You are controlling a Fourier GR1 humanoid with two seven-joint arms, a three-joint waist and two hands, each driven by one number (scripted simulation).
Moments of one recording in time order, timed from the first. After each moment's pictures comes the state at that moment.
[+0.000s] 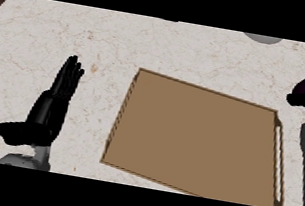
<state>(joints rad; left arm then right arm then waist) -0.04 0.09 -0.13 -1.60 0.05 0.17 -0.13 -0.55 -0.30 -0.25 -1.25 1.23 -0.01 0.98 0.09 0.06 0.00</state>
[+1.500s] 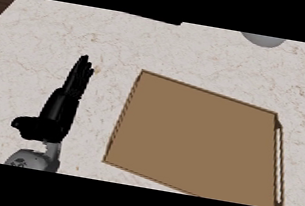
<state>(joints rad) -0.08 0.06 -0.16 -1.56 0.03 0.18 -0.11 -1.04 -0.61 -0.50 -0.57 1.81 -0.09 1.20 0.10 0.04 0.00</state>
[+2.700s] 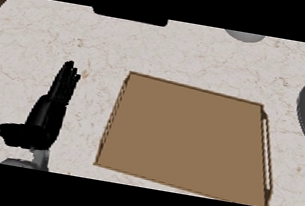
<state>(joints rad) -0.01 0.08 -0.12 -1.59 0.04 0.18 -0.12 -0.83 -0.59 -0.91 -0.43 1.62 -0.31 1.13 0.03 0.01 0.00</state>
